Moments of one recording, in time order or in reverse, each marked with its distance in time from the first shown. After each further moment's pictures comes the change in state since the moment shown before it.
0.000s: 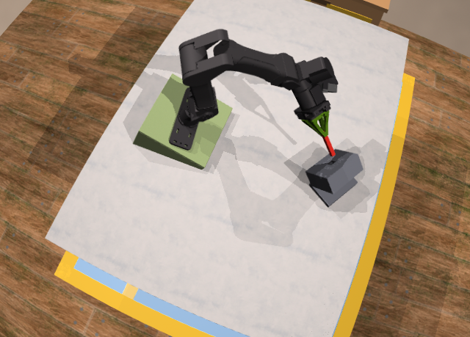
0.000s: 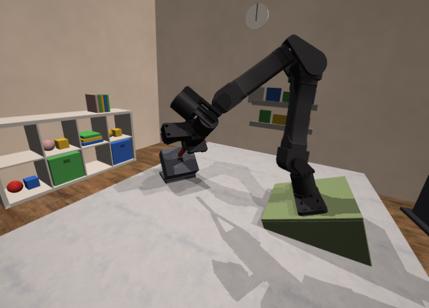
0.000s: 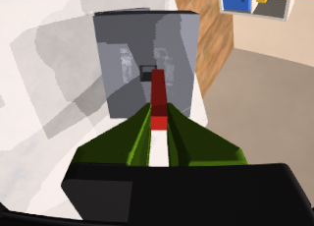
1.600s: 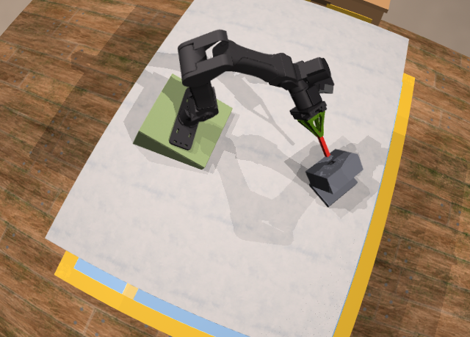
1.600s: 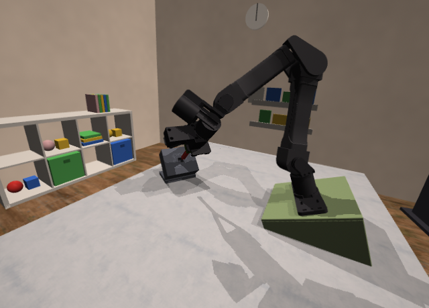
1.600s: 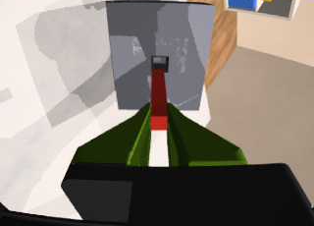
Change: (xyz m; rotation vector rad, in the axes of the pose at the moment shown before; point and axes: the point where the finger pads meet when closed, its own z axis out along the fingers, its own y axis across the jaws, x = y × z) arm 0.008 0.012 -0.002 -0.018 0.022 -0.026
